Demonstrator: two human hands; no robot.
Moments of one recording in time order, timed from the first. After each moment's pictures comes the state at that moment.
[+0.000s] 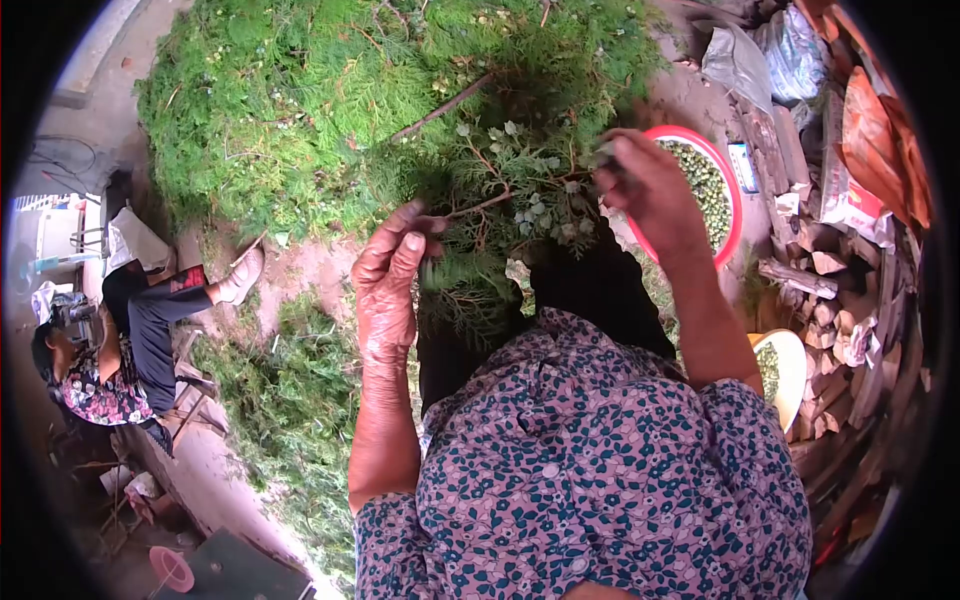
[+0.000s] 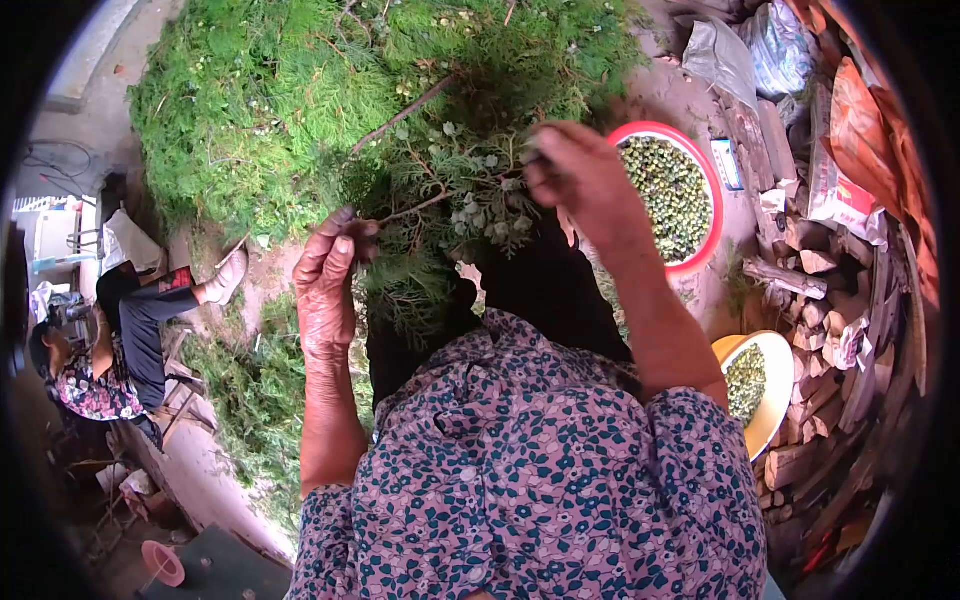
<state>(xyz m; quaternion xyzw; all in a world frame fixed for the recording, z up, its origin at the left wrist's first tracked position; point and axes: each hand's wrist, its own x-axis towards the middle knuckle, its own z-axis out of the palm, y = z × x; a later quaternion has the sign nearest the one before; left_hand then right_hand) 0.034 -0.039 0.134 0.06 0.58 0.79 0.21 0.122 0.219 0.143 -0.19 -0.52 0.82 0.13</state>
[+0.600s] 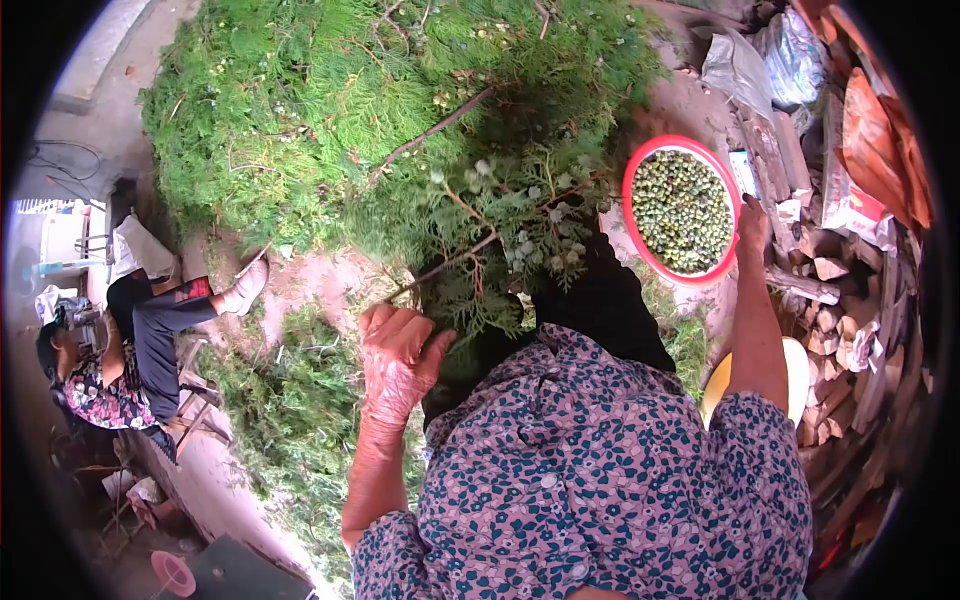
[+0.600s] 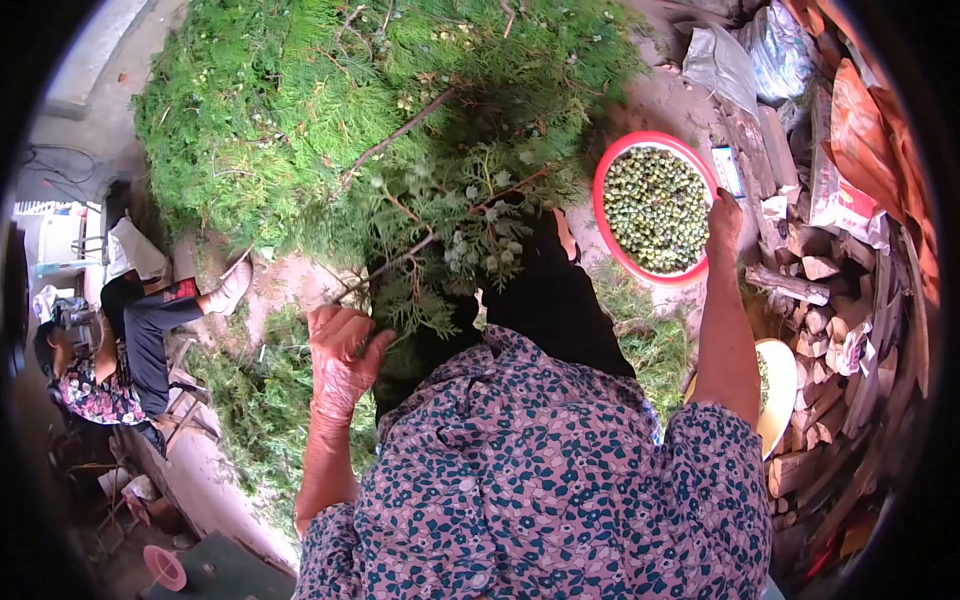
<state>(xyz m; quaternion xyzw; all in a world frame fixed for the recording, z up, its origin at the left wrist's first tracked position) 0.061 -0.080 0.128 0.42 0.87 0.27 -0.03 0.282 0.503 -0.074 -0.49 -0.76 0.31 0.28</state>
